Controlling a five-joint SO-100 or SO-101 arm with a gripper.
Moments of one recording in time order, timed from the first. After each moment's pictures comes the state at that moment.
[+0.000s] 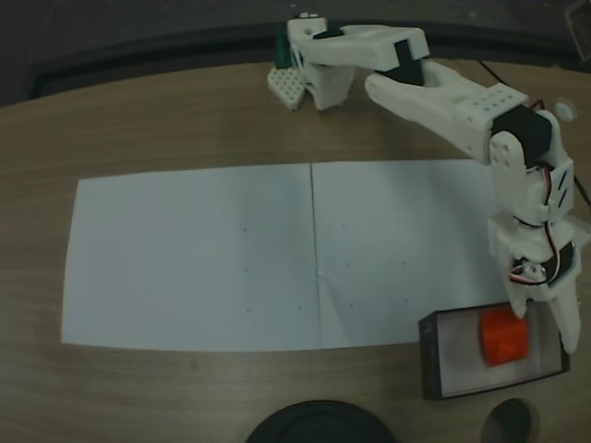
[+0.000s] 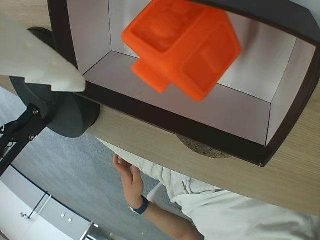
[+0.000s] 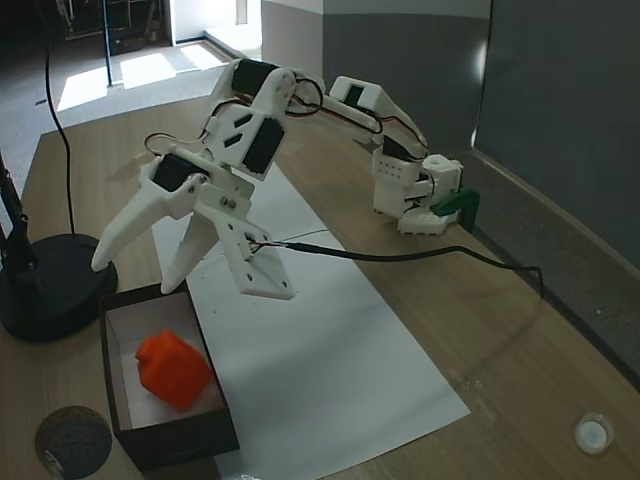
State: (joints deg) arm -25.4 42.6 8.2 77.3 2.6
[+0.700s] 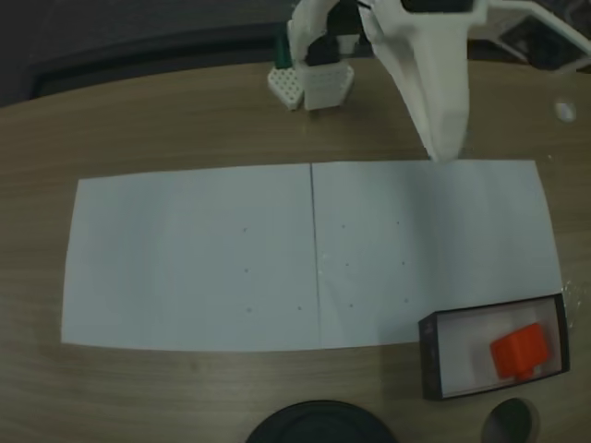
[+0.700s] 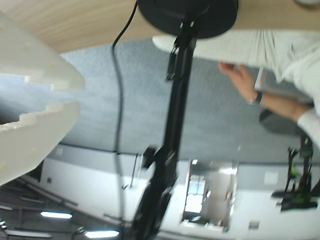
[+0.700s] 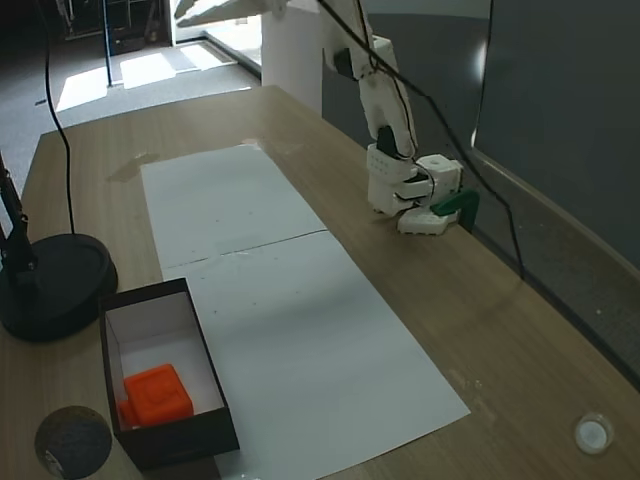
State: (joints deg) arm -4.7 79.9 -9.2 99.8 2.6
